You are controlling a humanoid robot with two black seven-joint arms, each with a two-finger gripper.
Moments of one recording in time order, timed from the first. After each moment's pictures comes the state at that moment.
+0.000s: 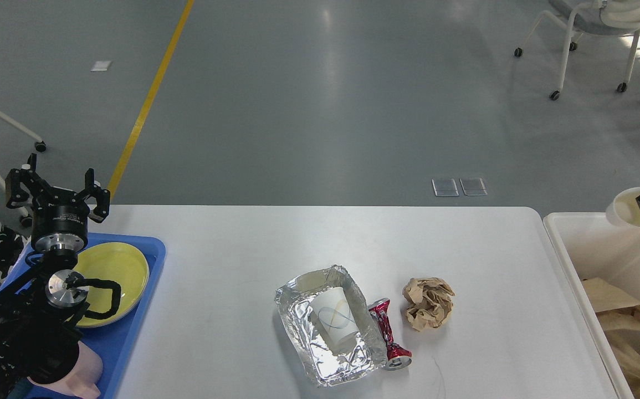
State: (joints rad) left arm -0.63 0.25 -0.98 -0.36 -0.12 -0.42 -0.60; right arm 1.09 -0.64 -0.84 0.47 0.07 0.08 -0.10
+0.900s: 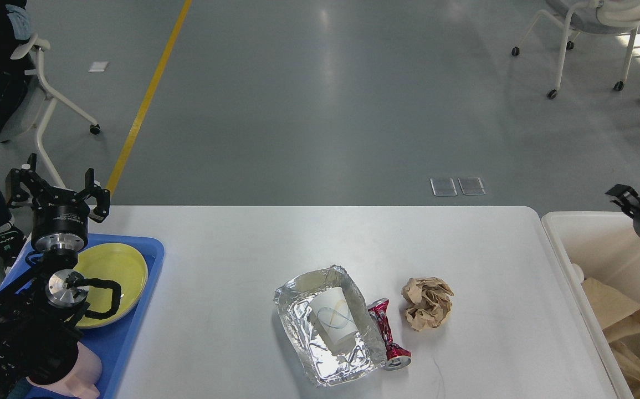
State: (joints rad) left arm -0.63 0.25 -0.98 -0.36 -0.12 -0.42 -0.60; right arm 1.32 -0.50 -0.94 0.57 0.08 0.09 -0.10
